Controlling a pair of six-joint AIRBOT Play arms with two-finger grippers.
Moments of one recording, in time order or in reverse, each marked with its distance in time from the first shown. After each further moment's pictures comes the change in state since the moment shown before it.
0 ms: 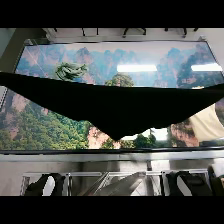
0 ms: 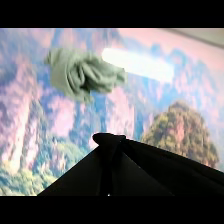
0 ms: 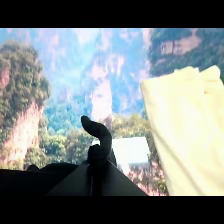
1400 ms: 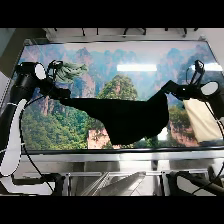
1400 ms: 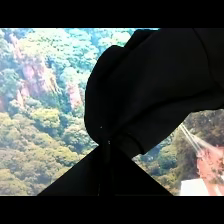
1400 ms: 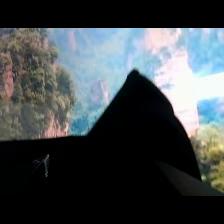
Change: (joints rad) left arm -0.562 -0.773 -0.061 0.455 -0.052 0.046; right arm -0.045 -0.520 -0.497 0.471 -0.644 -0.110
